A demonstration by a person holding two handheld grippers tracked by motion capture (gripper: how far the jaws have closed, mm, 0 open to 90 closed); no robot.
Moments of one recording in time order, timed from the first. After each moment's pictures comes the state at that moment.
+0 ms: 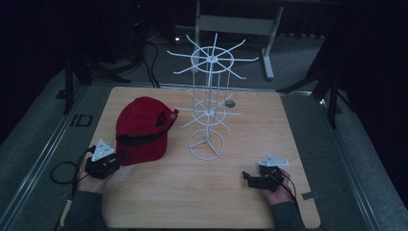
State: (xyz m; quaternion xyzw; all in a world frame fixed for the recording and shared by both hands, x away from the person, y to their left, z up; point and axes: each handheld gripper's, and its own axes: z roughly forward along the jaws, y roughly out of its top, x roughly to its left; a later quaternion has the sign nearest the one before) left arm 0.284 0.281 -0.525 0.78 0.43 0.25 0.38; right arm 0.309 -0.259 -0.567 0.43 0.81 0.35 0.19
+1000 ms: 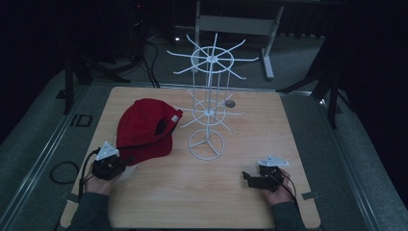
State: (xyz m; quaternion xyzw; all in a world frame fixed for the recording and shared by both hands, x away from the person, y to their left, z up) left arm 0.291 0.271 -0.541 0.76 0.46 0.19 0.41; right arm 0.309 -0.259 -0.567 0.43 0.81 0.35 0.19
